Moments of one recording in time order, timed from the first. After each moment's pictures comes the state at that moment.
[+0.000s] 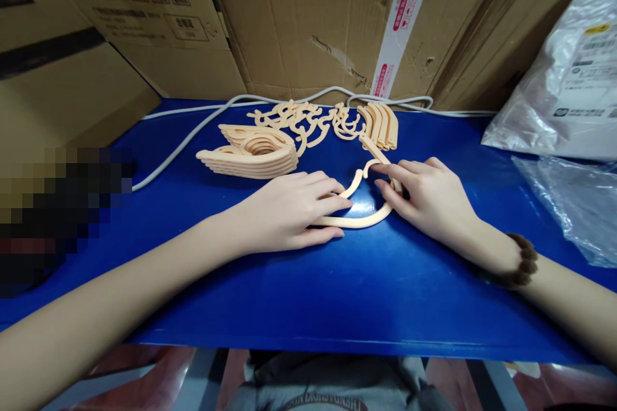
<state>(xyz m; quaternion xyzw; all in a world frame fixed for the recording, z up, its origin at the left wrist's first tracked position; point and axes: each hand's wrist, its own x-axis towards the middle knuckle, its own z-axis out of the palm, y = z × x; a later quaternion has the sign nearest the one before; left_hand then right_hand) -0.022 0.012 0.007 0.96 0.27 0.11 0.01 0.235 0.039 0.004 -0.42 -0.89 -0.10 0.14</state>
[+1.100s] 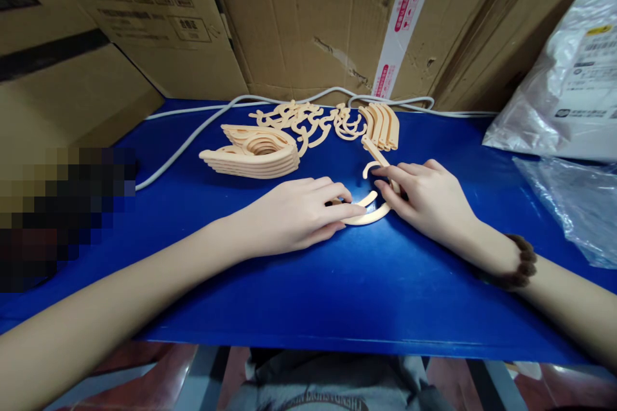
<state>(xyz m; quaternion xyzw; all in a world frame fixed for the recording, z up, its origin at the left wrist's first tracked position) -0.017 0.008 0.006 0.96 0.26 0.11 0.00 0.233 0.038 0.004 -0.43 -0.89 -0.09 0.11</state>
